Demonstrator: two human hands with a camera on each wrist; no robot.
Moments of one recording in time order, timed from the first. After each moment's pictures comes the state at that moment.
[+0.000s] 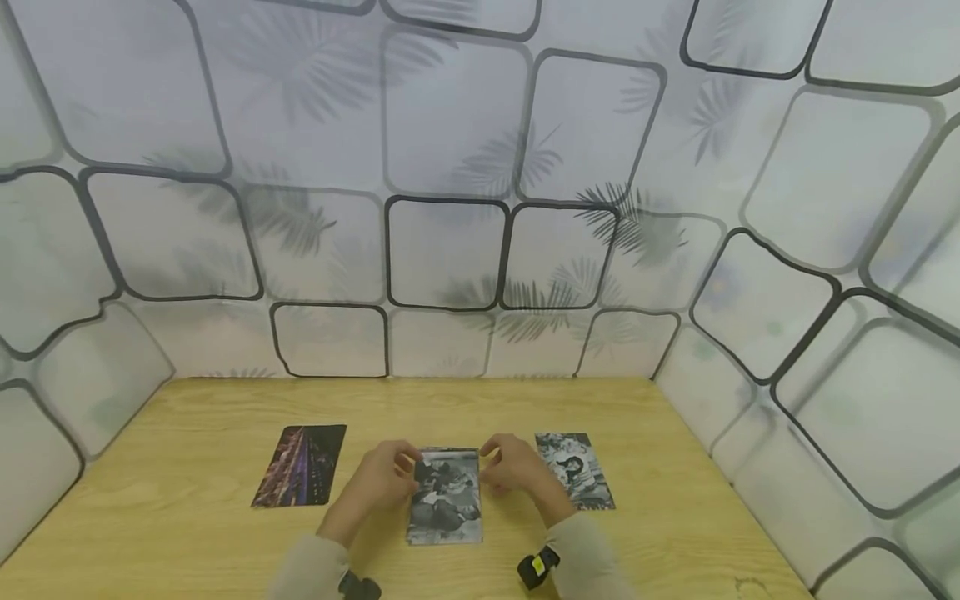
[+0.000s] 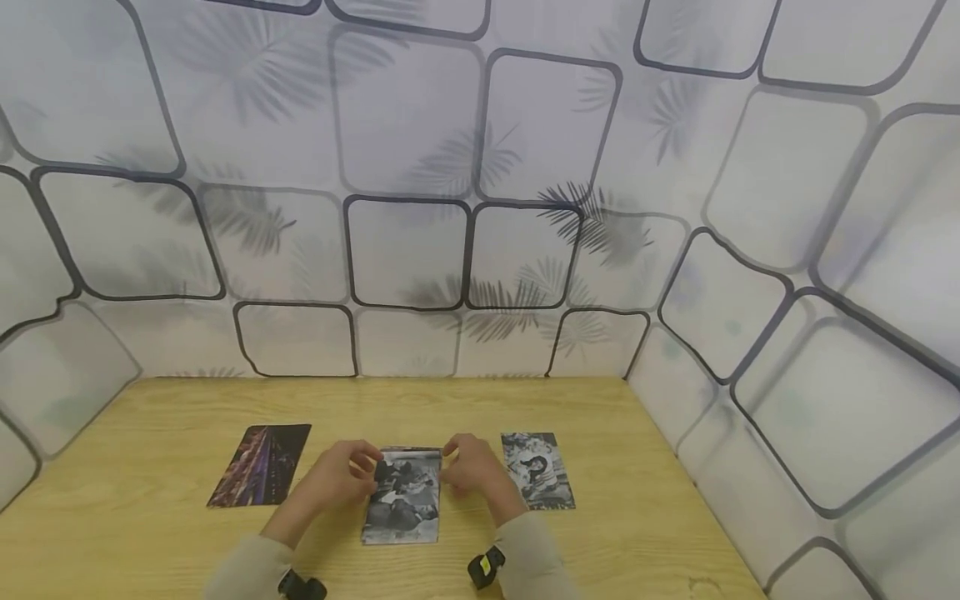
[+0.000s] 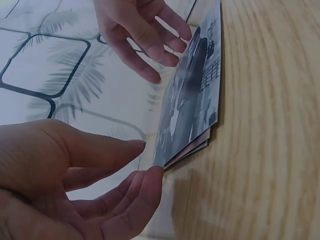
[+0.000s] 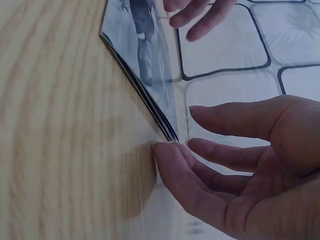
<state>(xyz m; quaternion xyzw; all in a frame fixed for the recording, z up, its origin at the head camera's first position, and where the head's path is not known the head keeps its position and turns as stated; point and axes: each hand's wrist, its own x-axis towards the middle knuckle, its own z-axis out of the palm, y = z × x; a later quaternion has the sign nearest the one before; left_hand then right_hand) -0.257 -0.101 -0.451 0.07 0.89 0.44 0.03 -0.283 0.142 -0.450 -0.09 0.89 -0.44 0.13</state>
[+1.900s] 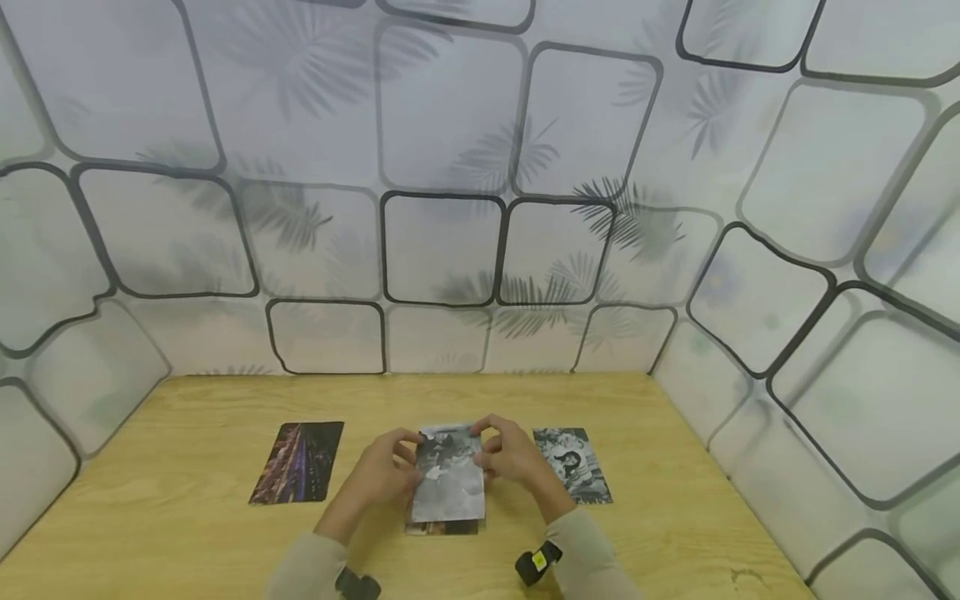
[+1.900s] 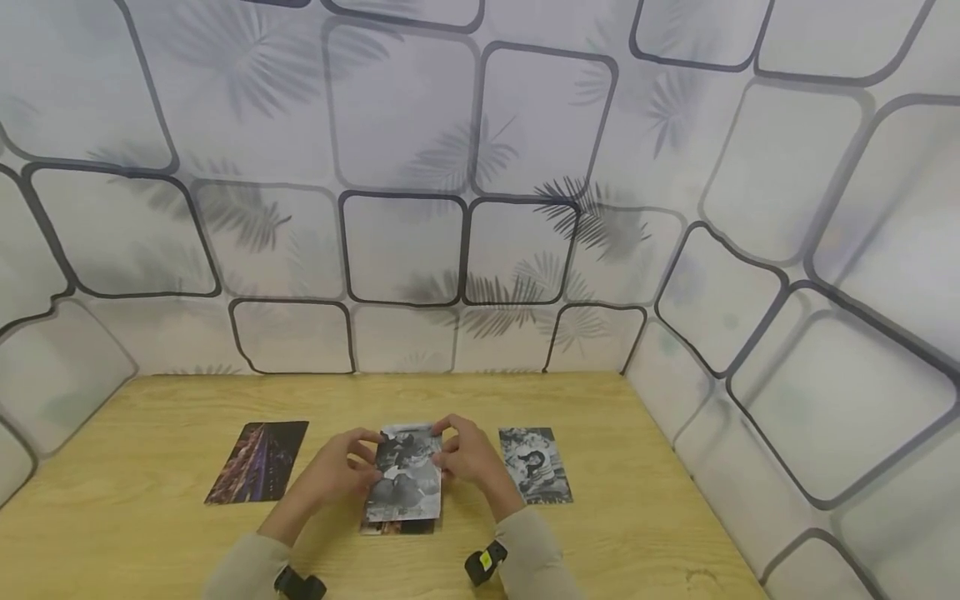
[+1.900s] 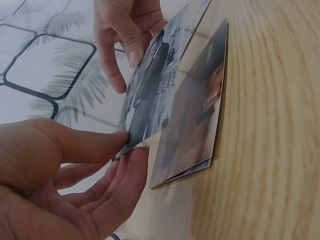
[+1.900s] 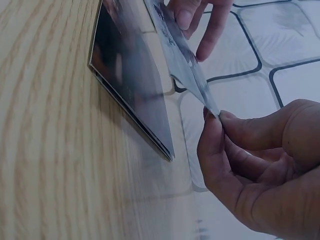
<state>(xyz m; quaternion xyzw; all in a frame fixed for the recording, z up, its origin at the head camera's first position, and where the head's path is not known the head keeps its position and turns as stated) -0.256 -0.095 -0.448 0.07 0.84 0.54 0.05 -0.281 0.142 -0.443 -0.13 0.83 -0.53 0.12</state>
